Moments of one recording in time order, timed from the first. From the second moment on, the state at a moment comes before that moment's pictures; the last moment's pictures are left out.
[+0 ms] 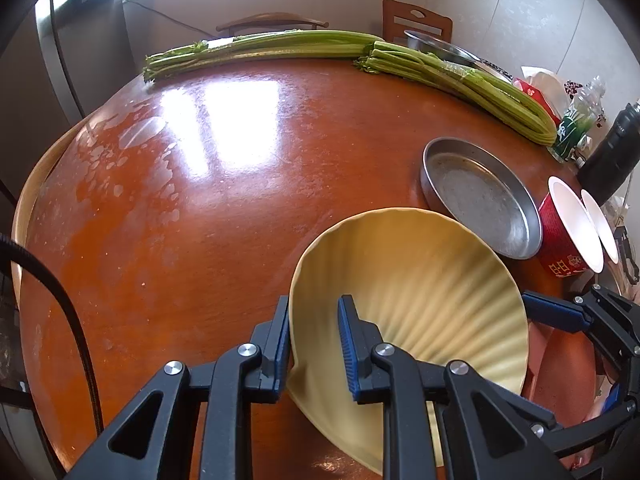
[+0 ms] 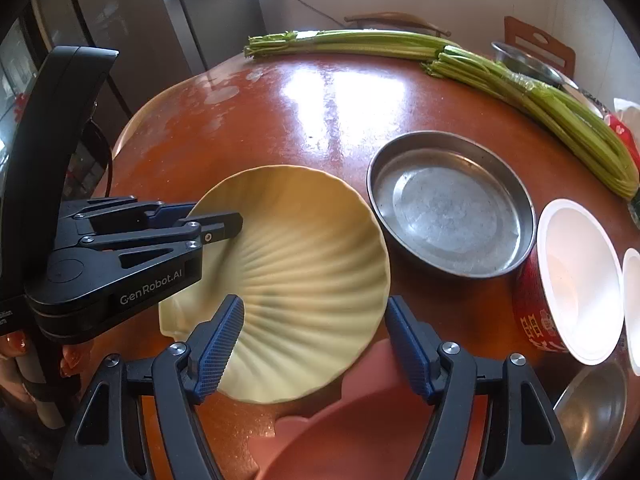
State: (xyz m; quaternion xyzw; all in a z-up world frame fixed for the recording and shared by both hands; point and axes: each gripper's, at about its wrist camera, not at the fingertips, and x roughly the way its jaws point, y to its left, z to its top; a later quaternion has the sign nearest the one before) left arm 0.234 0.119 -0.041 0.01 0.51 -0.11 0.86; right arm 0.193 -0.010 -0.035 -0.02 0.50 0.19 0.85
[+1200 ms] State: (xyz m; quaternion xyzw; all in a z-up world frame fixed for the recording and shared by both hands) left arm 0.190 0.182 -0.042 -0.04 0.49 -0.03 0.87; right arm 0.217 0.043 -0.029 -0.03 0.47 0.25 0.85
